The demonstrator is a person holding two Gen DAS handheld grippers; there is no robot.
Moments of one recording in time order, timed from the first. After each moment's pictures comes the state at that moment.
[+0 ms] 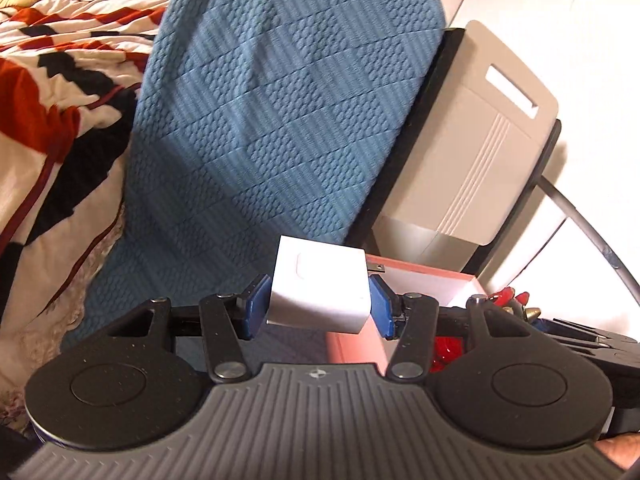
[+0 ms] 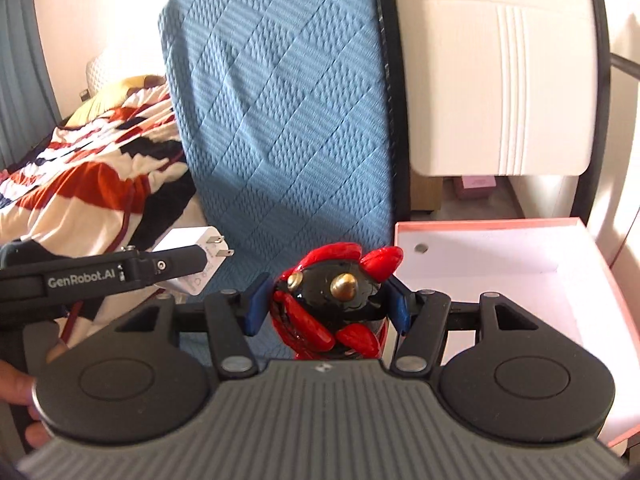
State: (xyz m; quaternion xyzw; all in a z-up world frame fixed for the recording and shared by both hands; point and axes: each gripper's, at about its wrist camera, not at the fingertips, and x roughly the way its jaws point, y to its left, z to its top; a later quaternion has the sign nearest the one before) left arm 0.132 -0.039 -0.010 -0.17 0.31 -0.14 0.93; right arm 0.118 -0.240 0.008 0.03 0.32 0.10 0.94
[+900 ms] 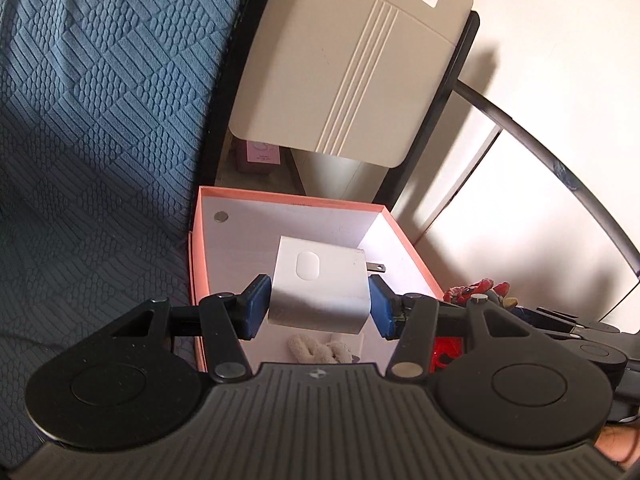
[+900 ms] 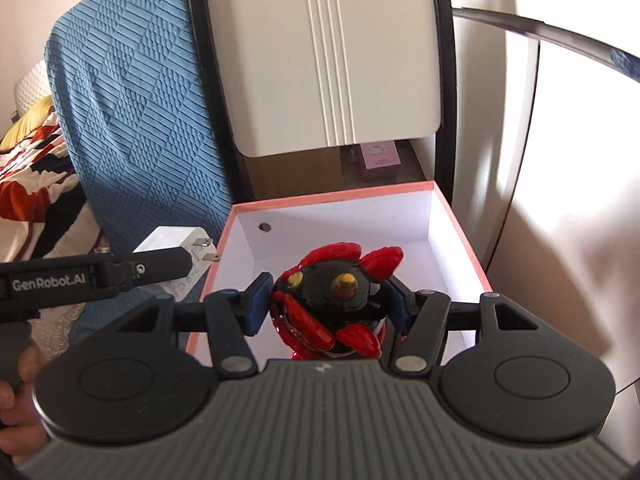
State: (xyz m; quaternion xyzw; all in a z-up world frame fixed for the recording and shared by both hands) left arm 0.138 -0.206 -0.039 -0.12 0.36 -0.24 0.89; right arm 0.099 -0.390 -0.023 0.05 0.34 0.00 0.94
